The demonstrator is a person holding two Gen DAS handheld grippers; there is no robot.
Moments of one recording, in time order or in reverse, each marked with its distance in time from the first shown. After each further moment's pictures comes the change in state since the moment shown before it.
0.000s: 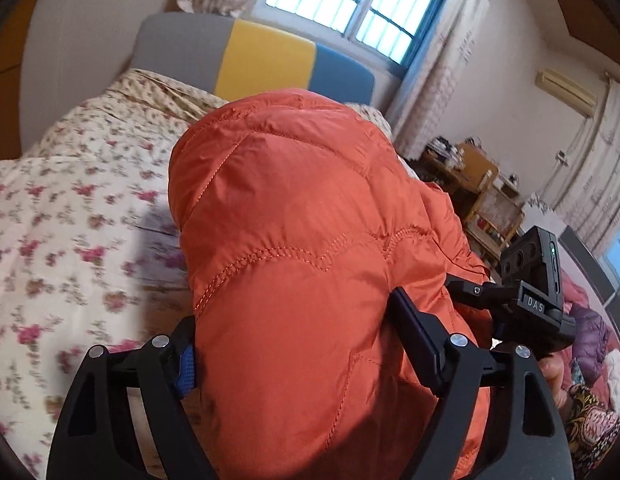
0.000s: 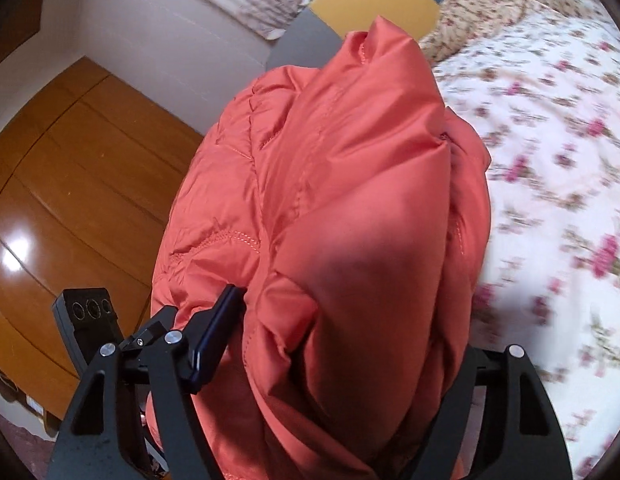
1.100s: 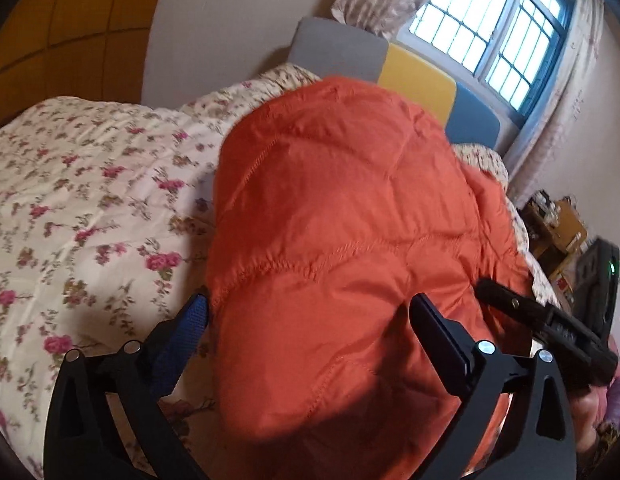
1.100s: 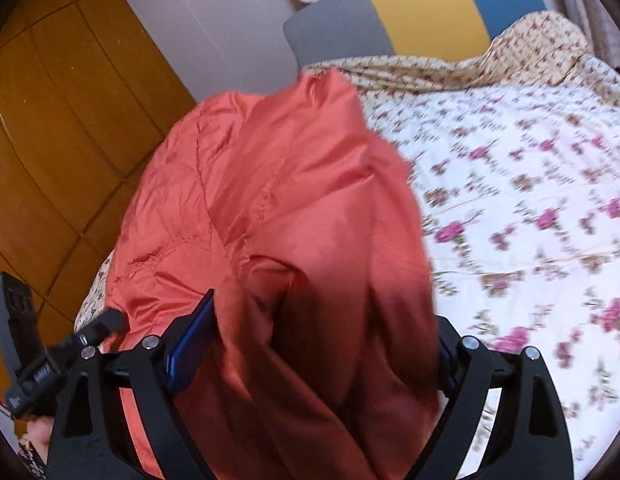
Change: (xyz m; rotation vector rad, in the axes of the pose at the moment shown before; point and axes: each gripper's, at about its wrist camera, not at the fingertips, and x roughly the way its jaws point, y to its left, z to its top) left arm -0.102 0.137 -0.030 -0.236 -0.062 0.339; right arm 0.126 0.105 -0.037 -0.231 -0.008 -0.322
